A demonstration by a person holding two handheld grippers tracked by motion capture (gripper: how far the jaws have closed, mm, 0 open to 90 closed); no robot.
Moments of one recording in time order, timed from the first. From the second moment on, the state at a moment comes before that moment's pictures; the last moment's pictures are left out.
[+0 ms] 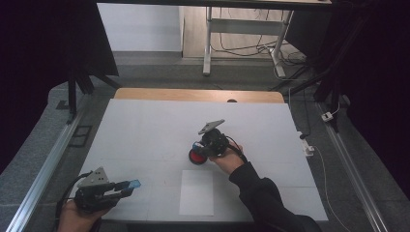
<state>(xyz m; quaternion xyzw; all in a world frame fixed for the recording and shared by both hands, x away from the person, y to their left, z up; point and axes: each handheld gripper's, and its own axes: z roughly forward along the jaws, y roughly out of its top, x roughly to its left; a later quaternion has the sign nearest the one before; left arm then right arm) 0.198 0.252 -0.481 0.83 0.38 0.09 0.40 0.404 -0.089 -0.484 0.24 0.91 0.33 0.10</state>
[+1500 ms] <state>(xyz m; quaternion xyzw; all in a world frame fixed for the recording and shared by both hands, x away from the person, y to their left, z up) 0.198 0.253 -0.481 0.83 0.38 0.08 0.40 0.398 -0.086 -0.485 0.21 0.91 0.33 0.09</state>
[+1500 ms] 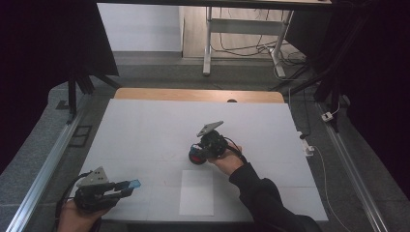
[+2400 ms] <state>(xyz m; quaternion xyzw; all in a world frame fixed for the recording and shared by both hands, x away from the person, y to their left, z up) 0.199 0.253 -0.481 0.83 0.38 0.08 0.40 0.406 -0.091 -0.487 0.23 0.91 0.35 0.06</state>
